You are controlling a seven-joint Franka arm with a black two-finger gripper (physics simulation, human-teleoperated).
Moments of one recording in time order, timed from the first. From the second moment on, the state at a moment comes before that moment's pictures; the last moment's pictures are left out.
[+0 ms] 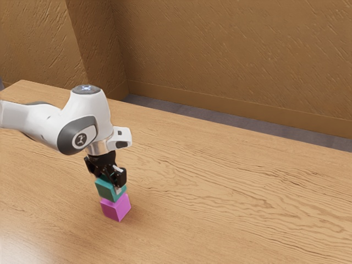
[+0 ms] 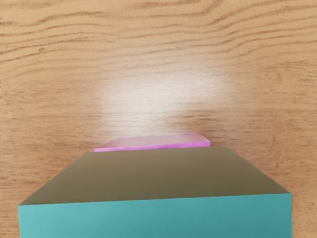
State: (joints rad) arm 0.07 -0.09 -0.13 -2.40 0.05 2.29 -0.02
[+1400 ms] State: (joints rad) arm 0.07 -0.08 -0.10 -2.42 -0.05 2.31 0.01
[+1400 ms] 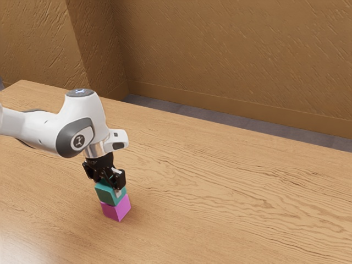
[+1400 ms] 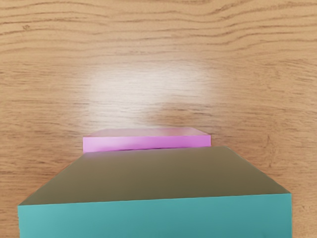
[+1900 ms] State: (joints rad) arm 0.07 -0.07 -0.09 -2.42 -0.04 2.32 0.02
